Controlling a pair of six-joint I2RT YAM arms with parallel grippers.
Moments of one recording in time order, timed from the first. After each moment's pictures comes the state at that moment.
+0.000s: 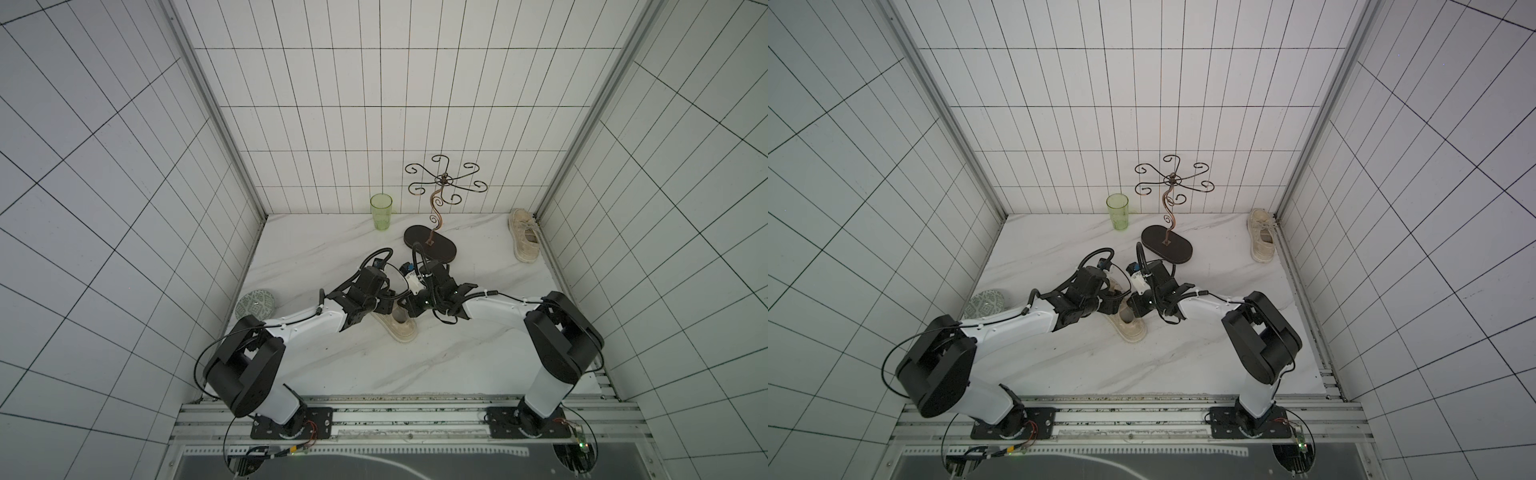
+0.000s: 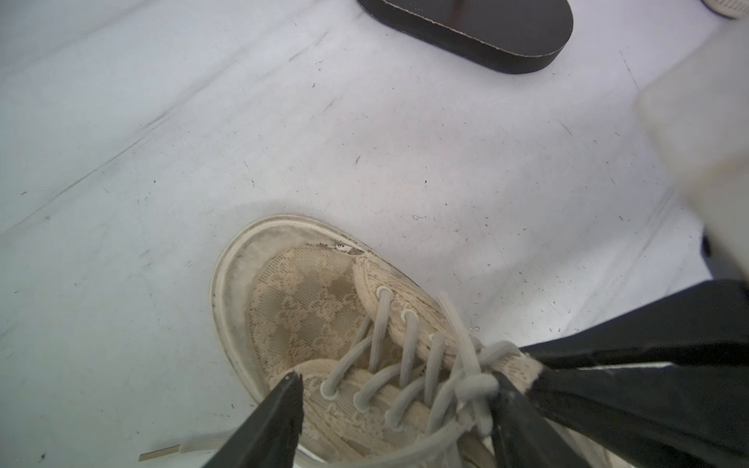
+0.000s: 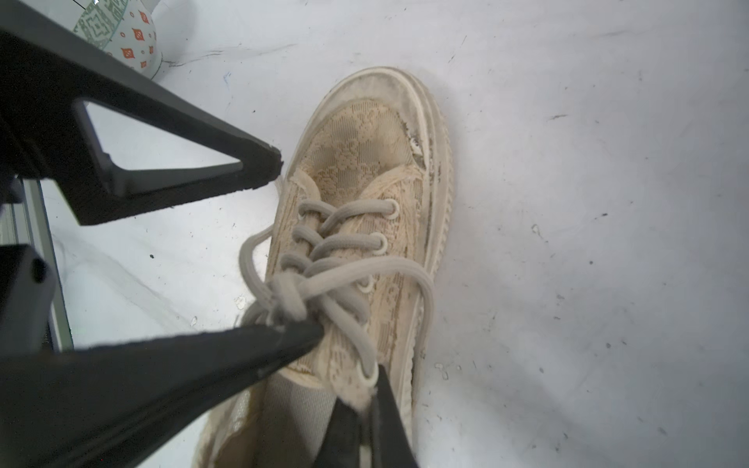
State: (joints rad) left arm -0.66 1.51 0.85 -0.15 -0.11 -0.32; right arm 0.69 1.74 0.98 -0.04 -0.33 0.16
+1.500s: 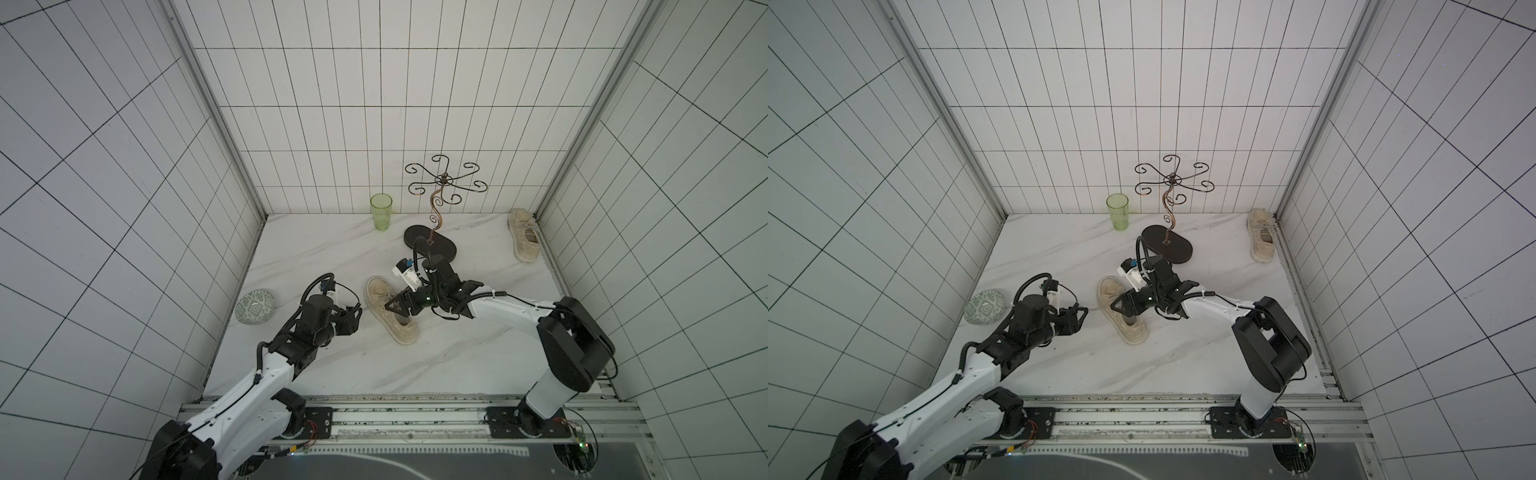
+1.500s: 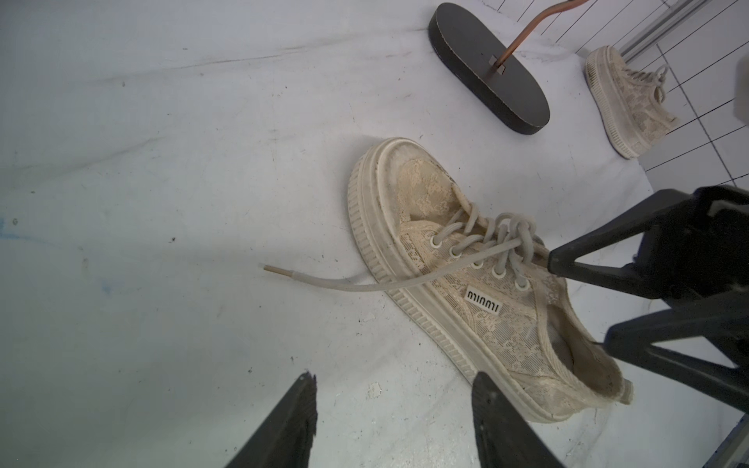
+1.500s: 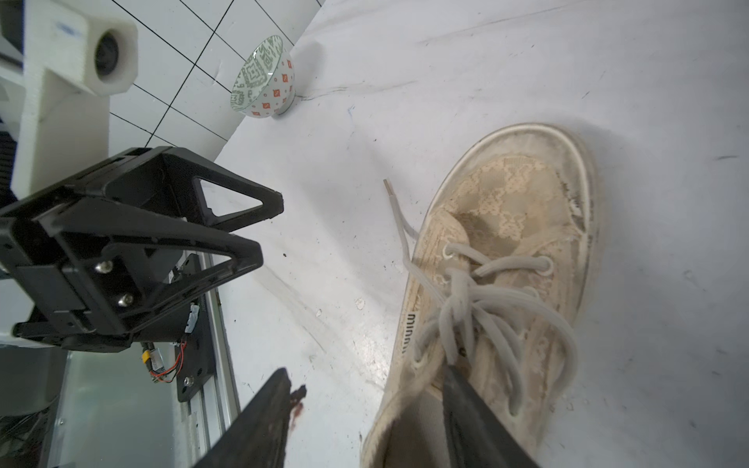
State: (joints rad) left arm -0.44 0.86 0.40 -0.16 0.10 -0.54; right arm 0.69 1.69 1.01 -0.03 -0.59 0.24
